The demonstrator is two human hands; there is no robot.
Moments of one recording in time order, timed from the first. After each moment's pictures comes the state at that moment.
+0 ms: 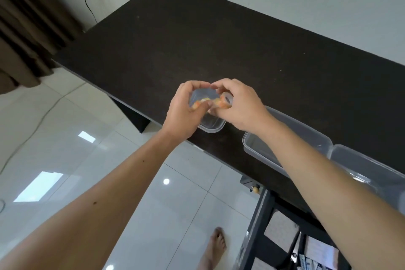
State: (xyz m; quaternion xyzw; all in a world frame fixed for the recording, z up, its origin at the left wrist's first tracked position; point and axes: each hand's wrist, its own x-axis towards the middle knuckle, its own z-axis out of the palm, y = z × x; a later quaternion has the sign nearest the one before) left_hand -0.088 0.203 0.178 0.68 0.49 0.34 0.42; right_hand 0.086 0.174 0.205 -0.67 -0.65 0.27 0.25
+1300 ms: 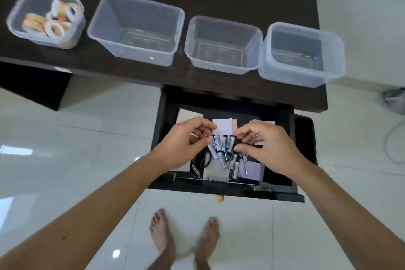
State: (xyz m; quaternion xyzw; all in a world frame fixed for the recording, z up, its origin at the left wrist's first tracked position) left_hand 0.019 -0.112 0.096 0.77 0.26 0.03 0.58; right_hand 0.219 -0.282 0.126 -0.78 -0.44 0.34 0.28
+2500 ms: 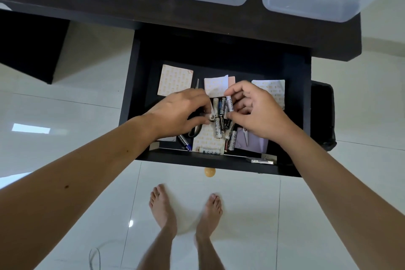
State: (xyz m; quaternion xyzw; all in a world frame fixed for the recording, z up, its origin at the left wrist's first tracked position) left_hand 0.044 -0.122 0.011 0.94 0.09 -0.01 0.33; right_hand 0.230 -0.290 0.030 -0.74 -0.39 0.41 0.36
